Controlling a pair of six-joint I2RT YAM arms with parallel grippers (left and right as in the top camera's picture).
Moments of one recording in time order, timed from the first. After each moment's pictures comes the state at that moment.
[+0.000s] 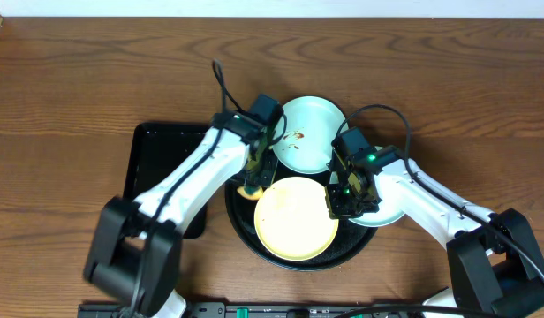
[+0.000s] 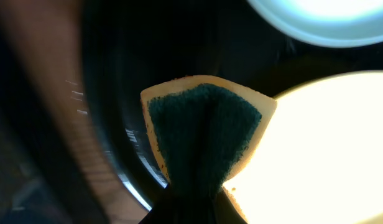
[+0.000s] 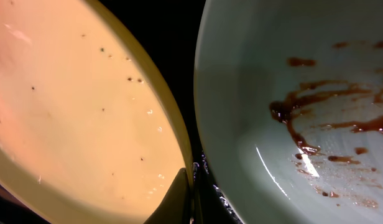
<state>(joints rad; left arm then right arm) -0.50 1.74 1.27 -1.03 0.04 -0.25 0.49 1.67 0.94 -0.82 -0.27 0.35</state>
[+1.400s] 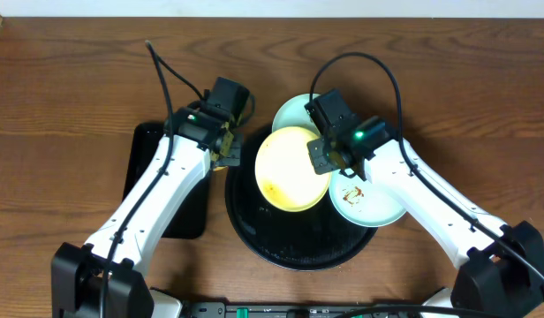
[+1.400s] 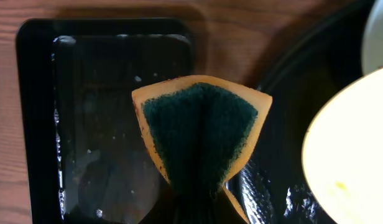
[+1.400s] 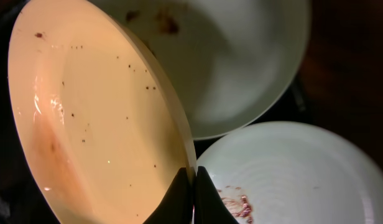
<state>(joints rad) -0.37 1.57 1.27 -1.02 -0.24 -0.32 0.59 1.67 1.31 -0.85 0.13 0.27</state>
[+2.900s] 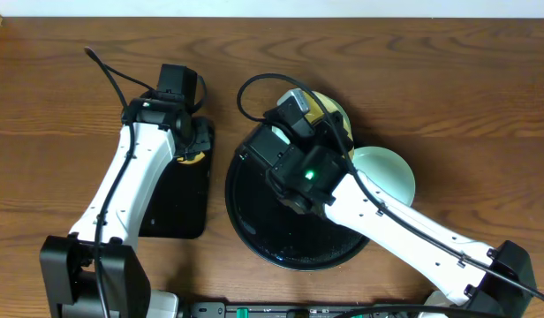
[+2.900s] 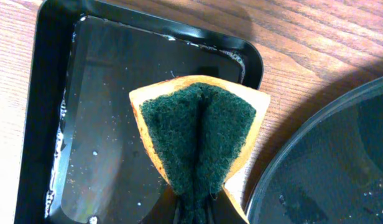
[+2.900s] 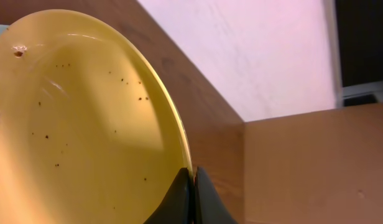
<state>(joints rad) -0.13 1.61 1.27 -0.96 -0.11 -0.33 0.93 1.67 1.47 -0.96 1.15 0.07</state>
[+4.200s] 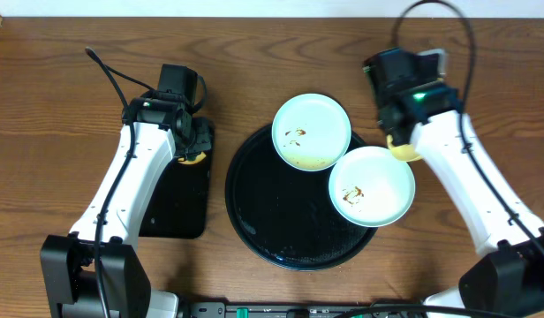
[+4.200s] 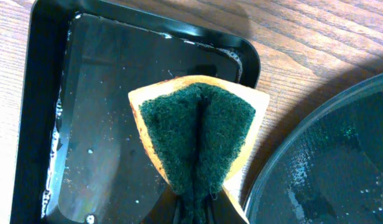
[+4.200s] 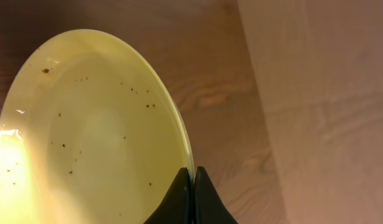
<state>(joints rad) -0.13 1.61 1.27 -0.96 -0.10 -0.33 0.31 1.67 1.47 -1.05 0.91 0.28</state>
